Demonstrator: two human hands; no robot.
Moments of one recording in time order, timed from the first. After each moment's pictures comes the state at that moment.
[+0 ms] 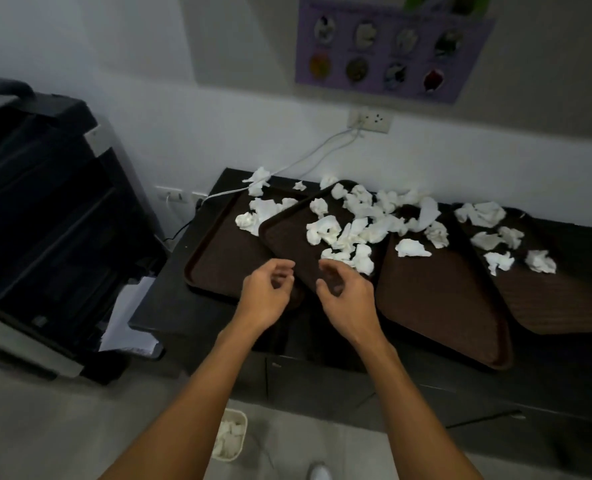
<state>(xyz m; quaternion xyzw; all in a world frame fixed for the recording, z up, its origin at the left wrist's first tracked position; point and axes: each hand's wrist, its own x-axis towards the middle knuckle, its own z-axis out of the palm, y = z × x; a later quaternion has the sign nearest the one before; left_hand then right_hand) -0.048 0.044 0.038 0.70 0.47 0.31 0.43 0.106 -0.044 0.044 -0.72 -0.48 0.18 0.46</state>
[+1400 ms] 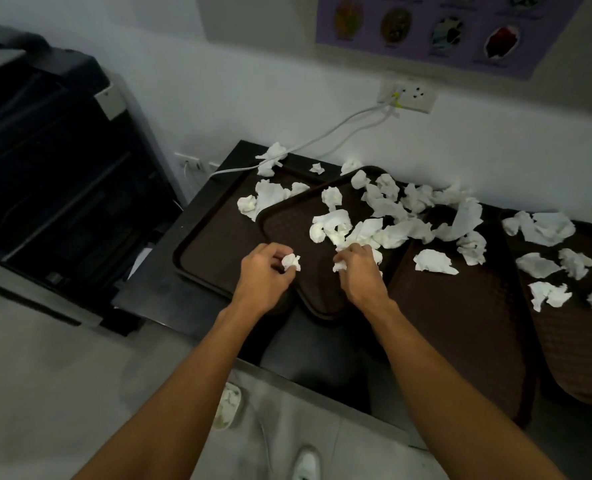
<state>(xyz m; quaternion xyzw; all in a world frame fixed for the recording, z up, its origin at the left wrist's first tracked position) 0.022 0.091 0.000 0.71 0.53 0.32 0.33 0.242 0.065 -0.040 -0.74 -0.63 0.13 0.20</state>
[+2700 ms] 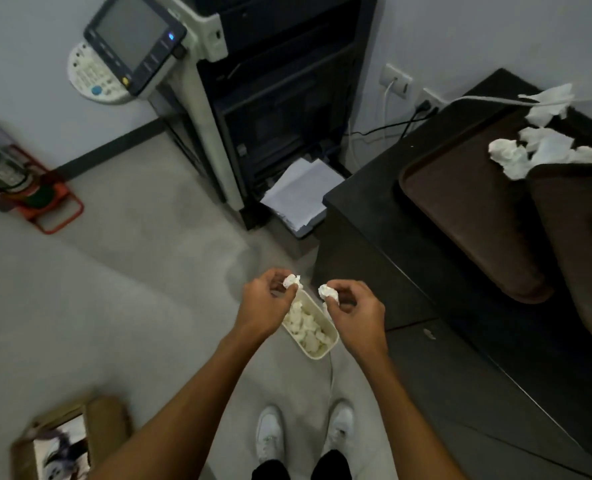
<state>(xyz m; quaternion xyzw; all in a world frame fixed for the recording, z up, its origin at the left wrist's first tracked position) -0.322 -0.049 -0.148 0.44 0.74 0.35 0.37 -0.134 -0.030 -0.156 -0.60 -0.56 0.45 0.33</state>
